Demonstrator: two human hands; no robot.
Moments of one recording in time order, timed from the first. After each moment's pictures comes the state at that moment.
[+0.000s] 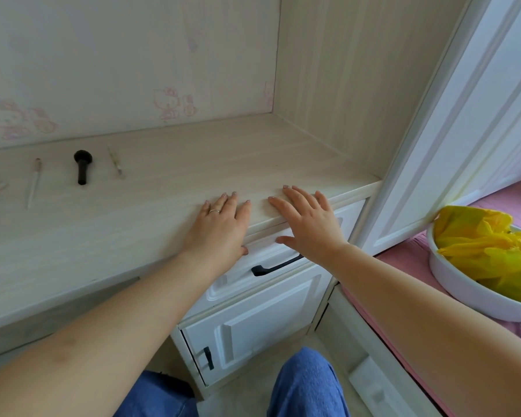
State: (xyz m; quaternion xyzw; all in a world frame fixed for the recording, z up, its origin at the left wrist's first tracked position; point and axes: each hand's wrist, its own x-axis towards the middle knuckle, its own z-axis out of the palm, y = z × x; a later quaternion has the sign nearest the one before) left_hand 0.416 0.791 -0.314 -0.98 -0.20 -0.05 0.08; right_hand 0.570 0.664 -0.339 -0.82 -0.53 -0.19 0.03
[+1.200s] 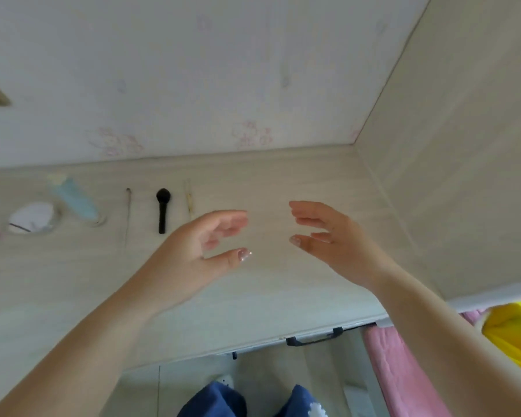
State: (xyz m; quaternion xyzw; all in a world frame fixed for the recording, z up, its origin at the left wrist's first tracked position) left_hand 0.363 0.890 -0.113 -0.76 -0.30 -0.17 -0.55; right_hand 0.584 0.786 -0.132 -0.69 -0.50 0.33 0.40
